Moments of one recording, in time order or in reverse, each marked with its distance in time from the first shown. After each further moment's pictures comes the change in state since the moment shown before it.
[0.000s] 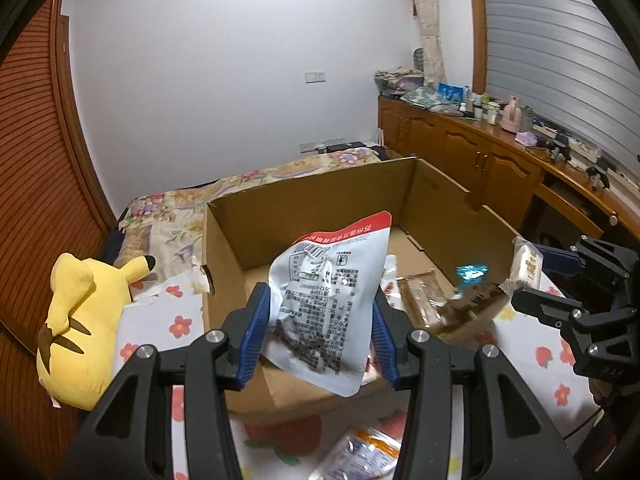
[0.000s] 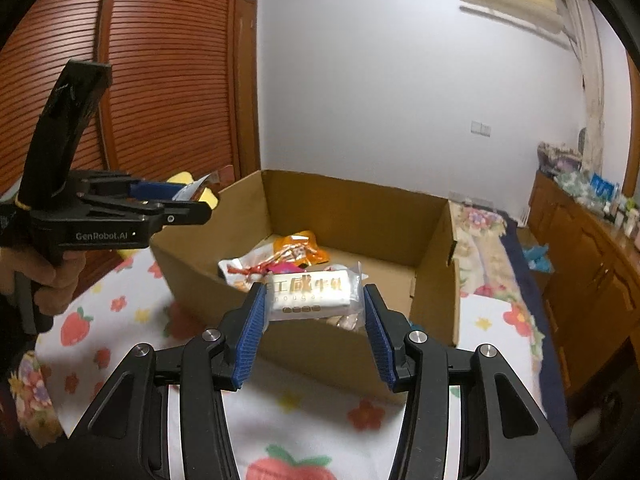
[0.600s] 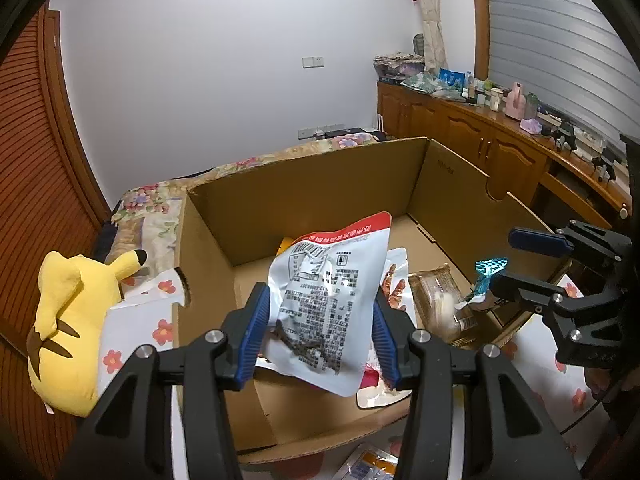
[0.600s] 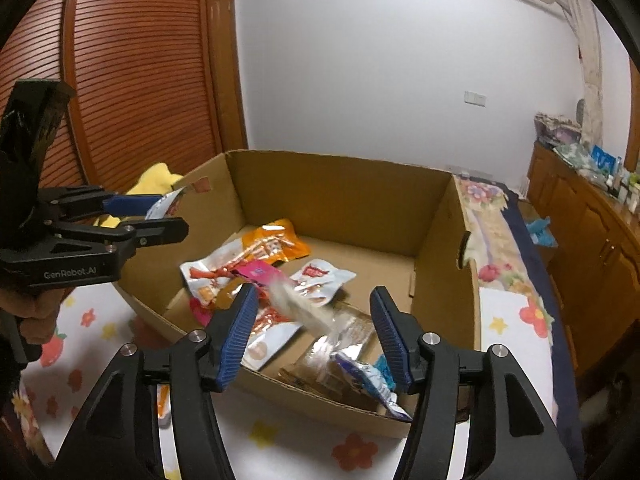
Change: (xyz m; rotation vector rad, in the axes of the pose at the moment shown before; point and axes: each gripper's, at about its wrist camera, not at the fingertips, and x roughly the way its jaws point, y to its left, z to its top) left arm 0.040 -0.004 0.001 0.016 0.047 -0.006; right arm 0.050 -0.025 0.005 0.056 0.071 -0.021
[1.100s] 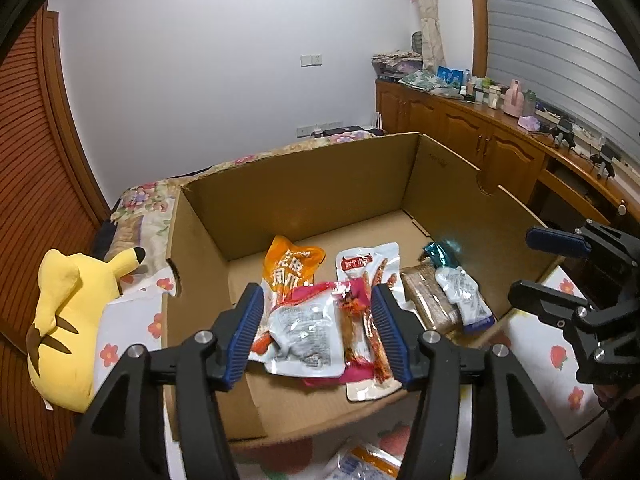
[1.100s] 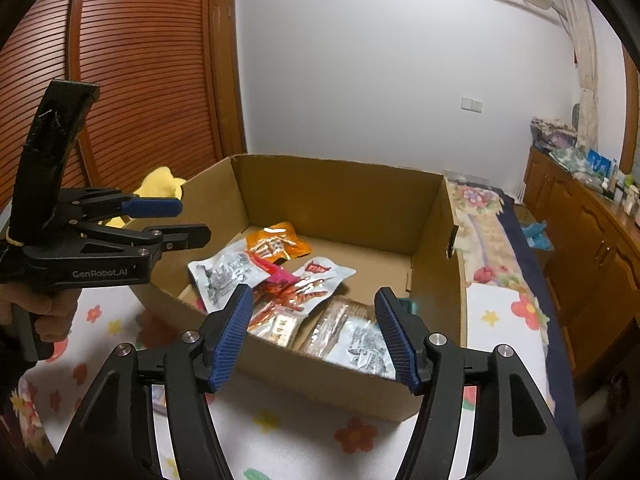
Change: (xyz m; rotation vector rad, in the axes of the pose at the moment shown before) left arm -0.009 -0.008 -0.005 0.004 0.000 0.001; right arm -0.024 0.007 -0.007 -0.007 -0.024 -0.008
